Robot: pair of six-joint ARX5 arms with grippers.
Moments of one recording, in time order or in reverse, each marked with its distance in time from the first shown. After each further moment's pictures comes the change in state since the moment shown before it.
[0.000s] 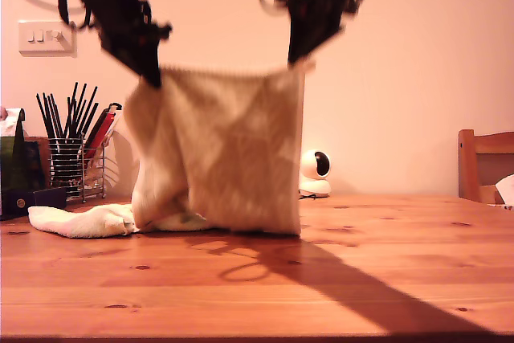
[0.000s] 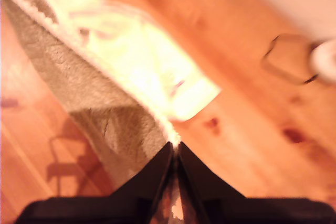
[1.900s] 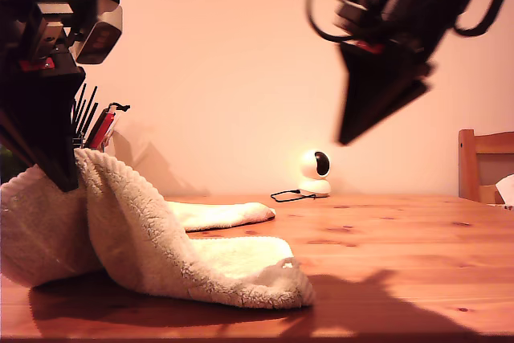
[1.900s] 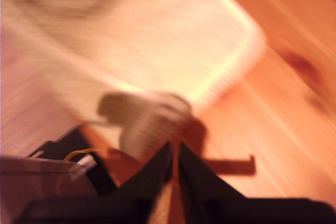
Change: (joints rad) left arm -0.120 -0.380 -0.634 -0.333 0.289 -0.115; right arm 0.177 -0.559 -0.944 0.196 -0.145 0.061
